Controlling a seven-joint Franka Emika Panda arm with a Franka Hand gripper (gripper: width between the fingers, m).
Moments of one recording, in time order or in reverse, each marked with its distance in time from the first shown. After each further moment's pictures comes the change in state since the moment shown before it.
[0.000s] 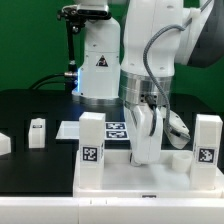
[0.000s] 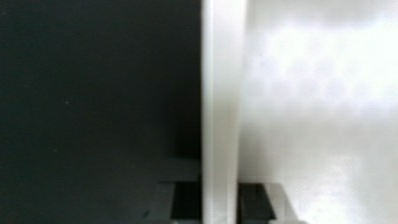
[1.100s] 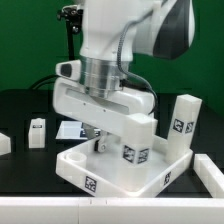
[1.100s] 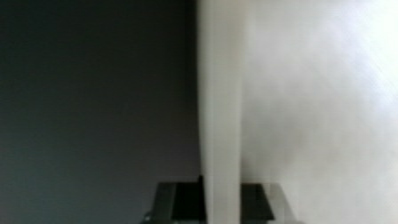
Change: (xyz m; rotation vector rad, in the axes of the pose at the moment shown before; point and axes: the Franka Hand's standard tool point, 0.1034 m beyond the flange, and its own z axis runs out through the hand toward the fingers) arm 0.087 -0.002 -0.022 0.040 0.065 -1.158
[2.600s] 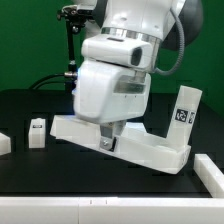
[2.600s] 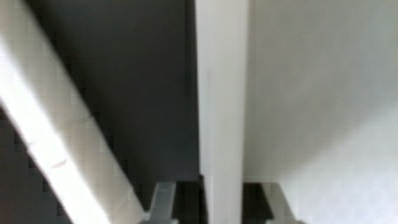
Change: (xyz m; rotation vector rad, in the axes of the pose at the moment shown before) arm 0.067 -0.065 -0.037 -0.144 0.083 -1.605
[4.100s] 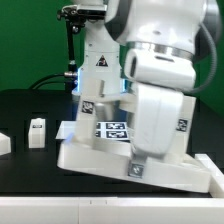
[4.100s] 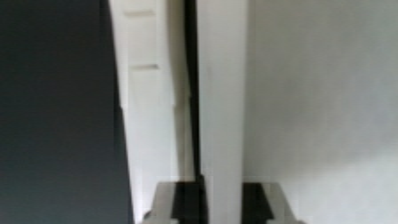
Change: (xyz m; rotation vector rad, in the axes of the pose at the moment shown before) arm 0.055 0.032 0.020 -0.015 0.008 -0.278
